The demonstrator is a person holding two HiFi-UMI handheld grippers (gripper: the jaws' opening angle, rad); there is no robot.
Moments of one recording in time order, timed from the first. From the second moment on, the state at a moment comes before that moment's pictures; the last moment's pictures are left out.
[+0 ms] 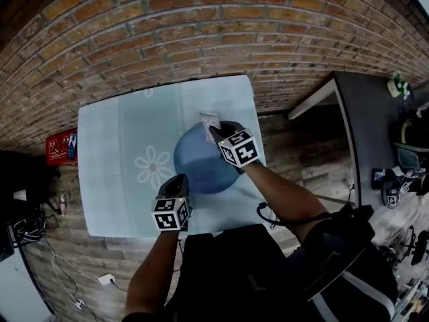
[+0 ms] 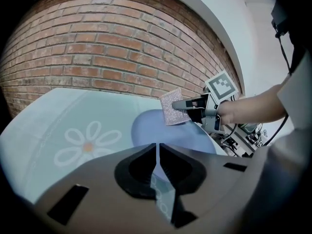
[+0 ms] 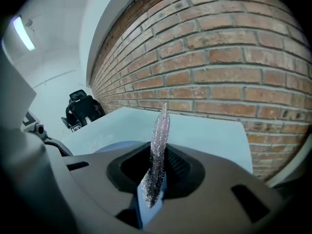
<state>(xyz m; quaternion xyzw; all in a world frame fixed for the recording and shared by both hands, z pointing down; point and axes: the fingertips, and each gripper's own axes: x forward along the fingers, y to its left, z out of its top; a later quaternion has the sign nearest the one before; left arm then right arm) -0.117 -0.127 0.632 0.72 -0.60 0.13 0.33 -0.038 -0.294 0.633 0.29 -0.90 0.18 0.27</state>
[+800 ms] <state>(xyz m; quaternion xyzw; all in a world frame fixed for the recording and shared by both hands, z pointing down) -0.099 -0.118 0.628 0.74 -0.57 0.14 0.32 0.033 -0.285 0.637 0.35 -0.88 0.15 0.29</state>
